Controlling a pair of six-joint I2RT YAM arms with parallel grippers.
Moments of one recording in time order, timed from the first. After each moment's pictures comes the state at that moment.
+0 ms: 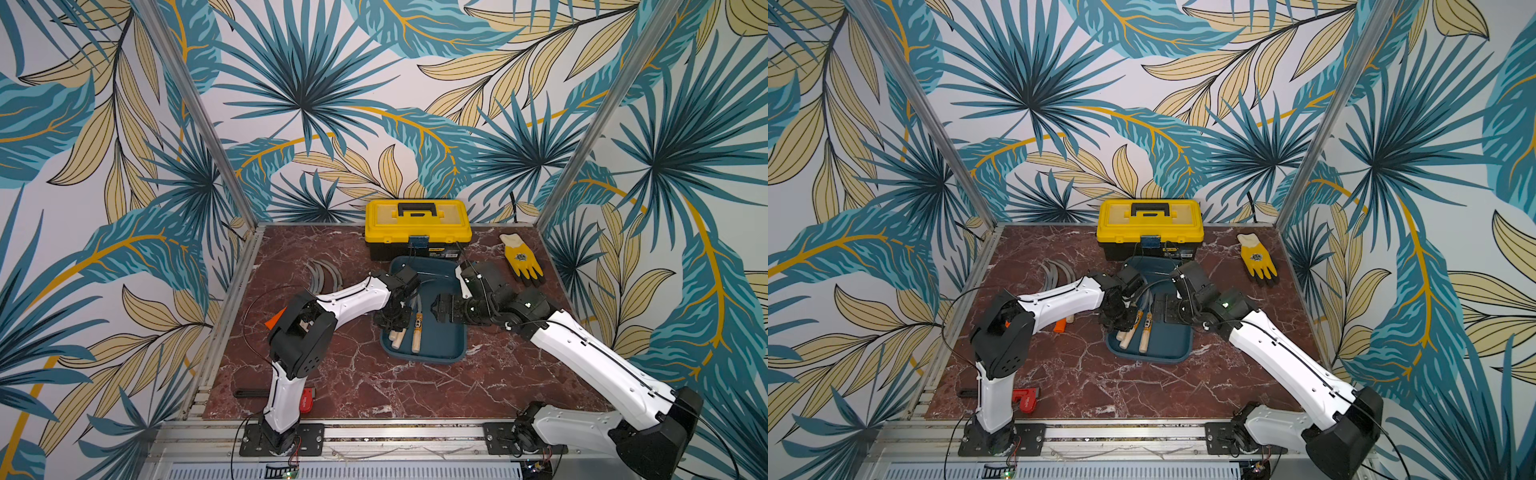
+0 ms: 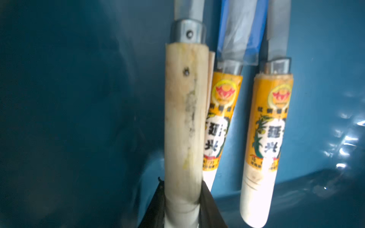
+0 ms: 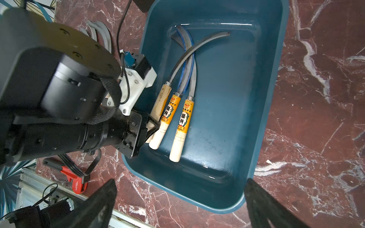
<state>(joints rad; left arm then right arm) -0.74 2.00 1.51 -0.92 0.10 -0.56 0.63 1.21 1.18 -0.89 0.05 0.63</state>
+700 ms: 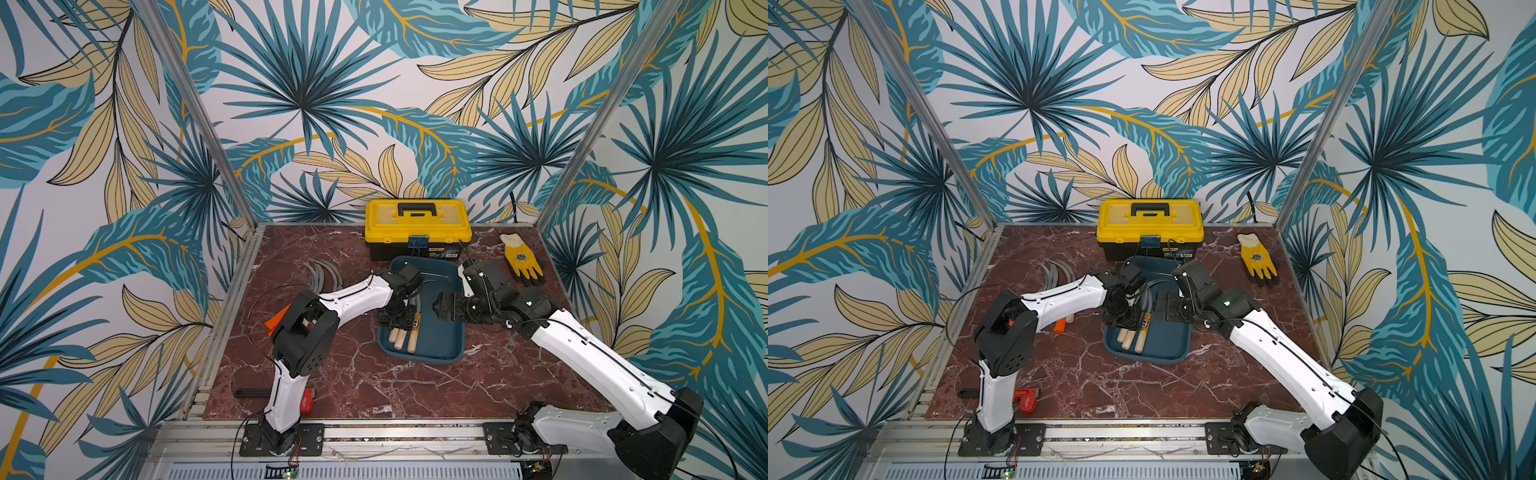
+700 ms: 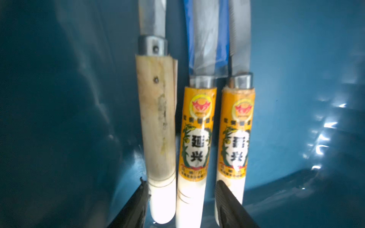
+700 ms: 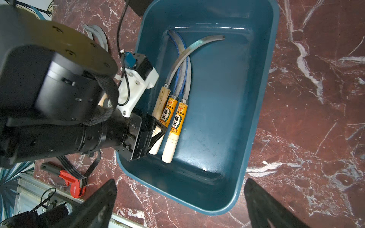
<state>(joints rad) -0.74 2.01 1.55 -0.91 0.14 -0.53 0.61 1.21 1.18 -0.89 0.04 0.62</state>
